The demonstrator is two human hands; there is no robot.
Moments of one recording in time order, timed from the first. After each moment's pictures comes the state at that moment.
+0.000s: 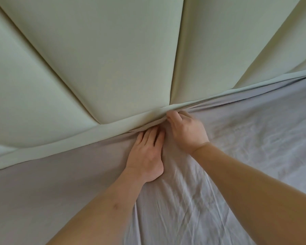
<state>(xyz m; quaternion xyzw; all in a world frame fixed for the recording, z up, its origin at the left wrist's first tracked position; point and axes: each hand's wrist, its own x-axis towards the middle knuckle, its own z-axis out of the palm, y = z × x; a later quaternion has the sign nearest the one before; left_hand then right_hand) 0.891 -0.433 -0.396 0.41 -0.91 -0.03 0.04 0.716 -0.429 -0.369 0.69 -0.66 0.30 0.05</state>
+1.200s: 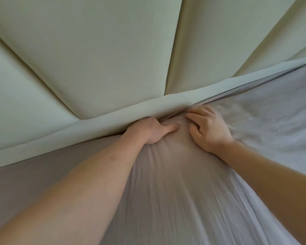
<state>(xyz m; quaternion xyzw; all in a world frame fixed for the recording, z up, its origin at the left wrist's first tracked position) 0.833 -0.516 -0.394 0.53 -0.79 -0.27 -0.12 0.647 -0.410 -0.393 0.68 -0.70 0.21 -0.02</state>
